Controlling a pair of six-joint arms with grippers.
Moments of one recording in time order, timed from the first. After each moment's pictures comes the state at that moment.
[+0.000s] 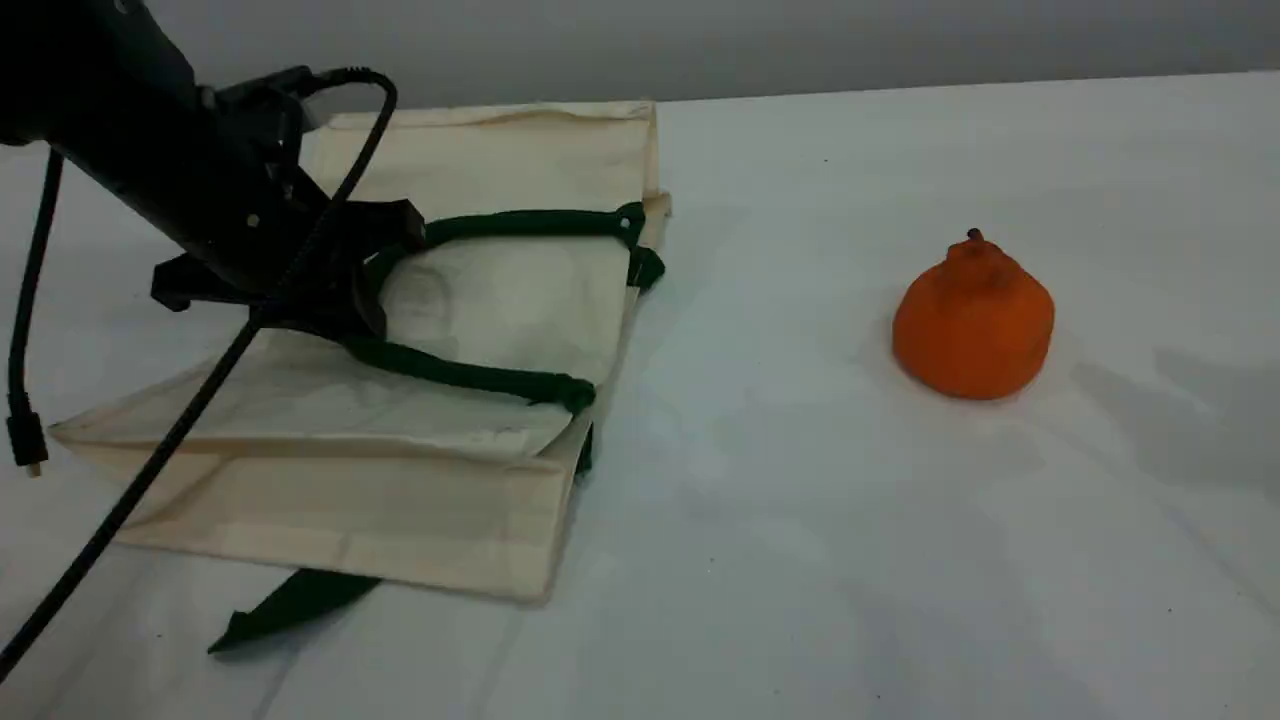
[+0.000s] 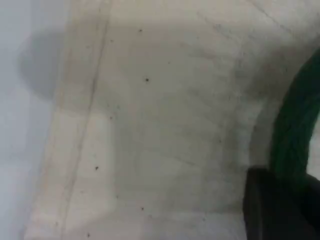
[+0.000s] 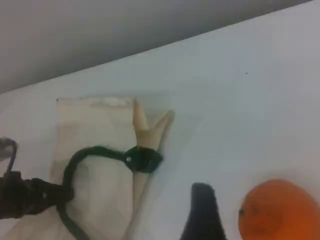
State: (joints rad) left arm -0.20 2.14 -1.09 -0.51 0.20 0.20; right arm -0.12 1.44 -0.66 1.58 0.65 -1.38
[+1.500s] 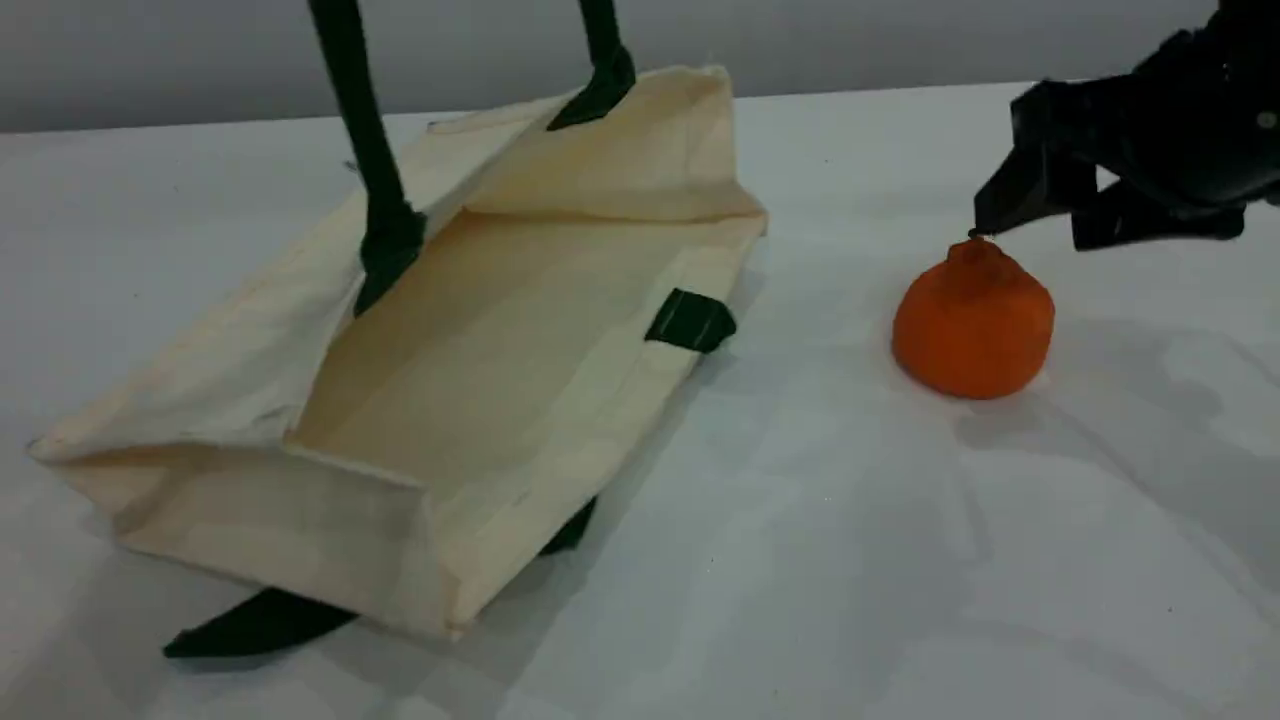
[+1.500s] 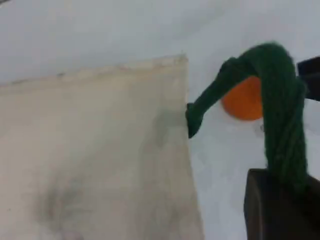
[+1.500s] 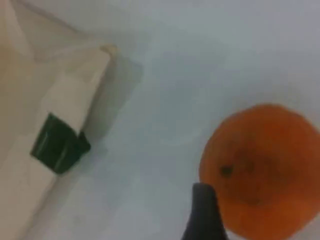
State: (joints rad) left arm -0.35 1.52 -1.33 -0.50 0.84 0.41; right arm 0.22 1.83 -0.76 1.74 0.28 -1.57
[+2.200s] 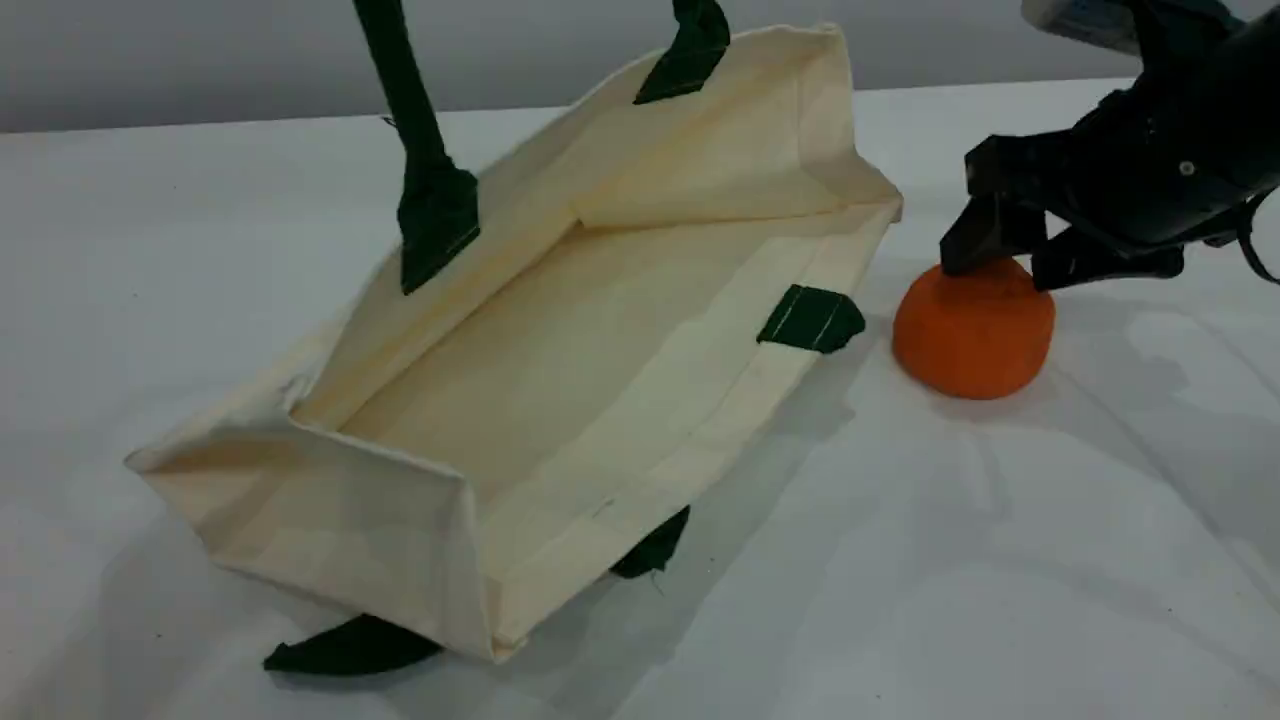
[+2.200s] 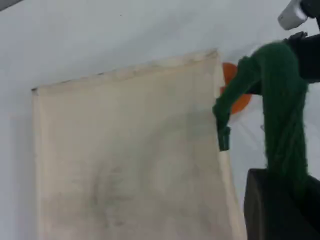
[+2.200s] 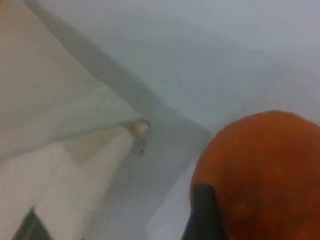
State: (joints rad) left arm -0.38 1.52 -1.42 -0.46 0.93 0.41; right arm 0.22 1.99 -0.87 1.74 0.29 -1.57
